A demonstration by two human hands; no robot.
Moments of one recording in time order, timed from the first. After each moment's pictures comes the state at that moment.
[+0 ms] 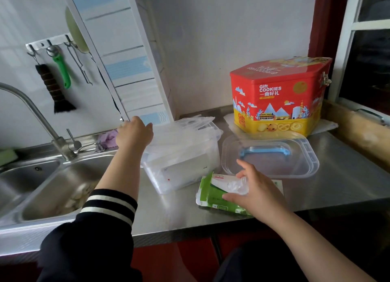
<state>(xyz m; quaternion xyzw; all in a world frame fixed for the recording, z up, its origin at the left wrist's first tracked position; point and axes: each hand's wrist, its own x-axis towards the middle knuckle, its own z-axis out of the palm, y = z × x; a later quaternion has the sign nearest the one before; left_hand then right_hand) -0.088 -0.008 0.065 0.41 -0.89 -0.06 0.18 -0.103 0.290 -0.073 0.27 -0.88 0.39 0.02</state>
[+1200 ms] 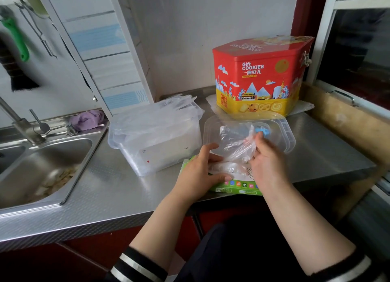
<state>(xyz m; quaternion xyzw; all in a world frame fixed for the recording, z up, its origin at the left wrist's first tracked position) -0.058 0.151 -0.073 0.00 -0.92 -0.38 0.10 -0.127 0.310 -0.069 0.02 -0.41 0.91 -0.06</state>
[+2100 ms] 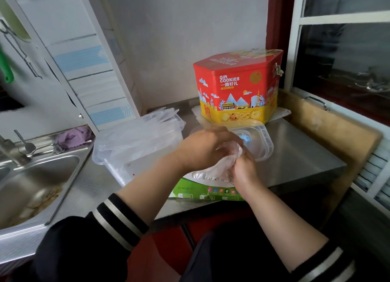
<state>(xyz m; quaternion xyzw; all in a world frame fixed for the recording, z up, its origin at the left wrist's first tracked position) -0.113 0.187 0.014 -0.30 -0.93 -0.12 0.16 -0.135 0.304 -0.067 0.02 -0.52 0.85 -0.06</state>
